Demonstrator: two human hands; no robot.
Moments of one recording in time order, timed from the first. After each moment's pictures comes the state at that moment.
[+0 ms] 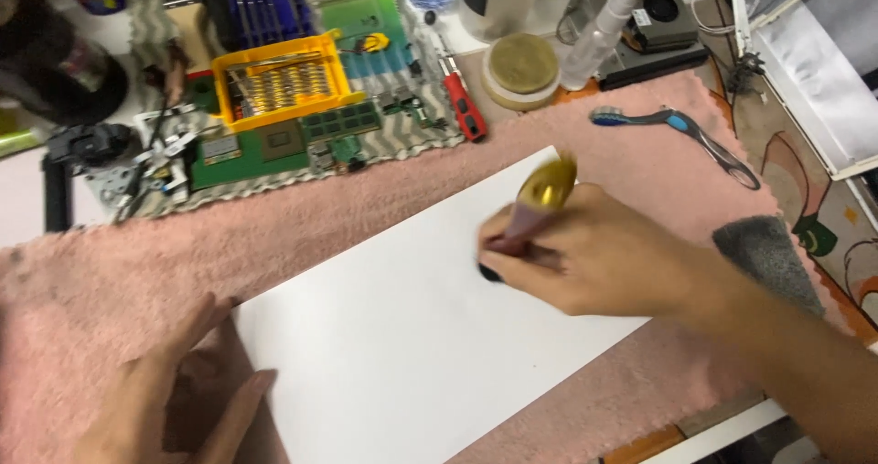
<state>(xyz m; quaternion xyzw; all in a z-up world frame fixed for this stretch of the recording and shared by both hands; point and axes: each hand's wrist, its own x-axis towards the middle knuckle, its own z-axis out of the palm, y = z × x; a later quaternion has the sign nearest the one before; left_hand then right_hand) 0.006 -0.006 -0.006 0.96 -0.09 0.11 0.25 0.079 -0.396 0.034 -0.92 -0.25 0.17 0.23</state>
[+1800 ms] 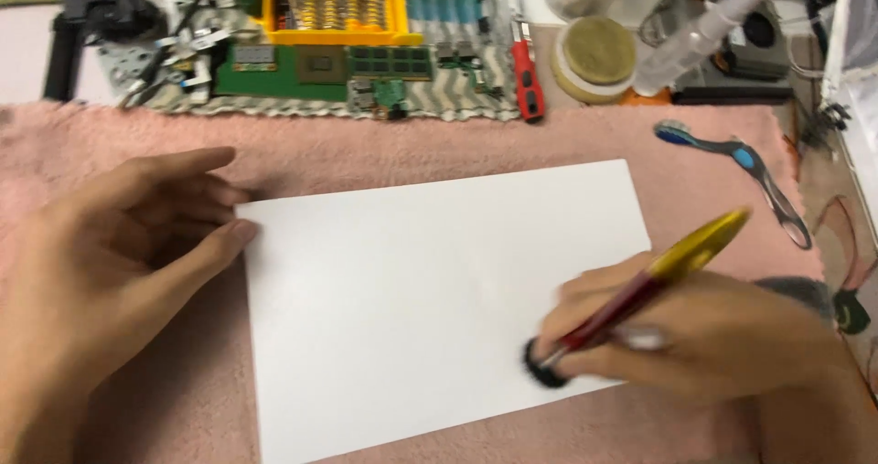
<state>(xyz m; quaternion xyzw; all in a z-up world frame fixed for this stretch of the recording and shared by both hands) 0.063 -0.017 0.008 0.86 0.00 0.00 0.52 0.065 -0.431 0.052 -0.81 -0.37 0.33 0.31</state>
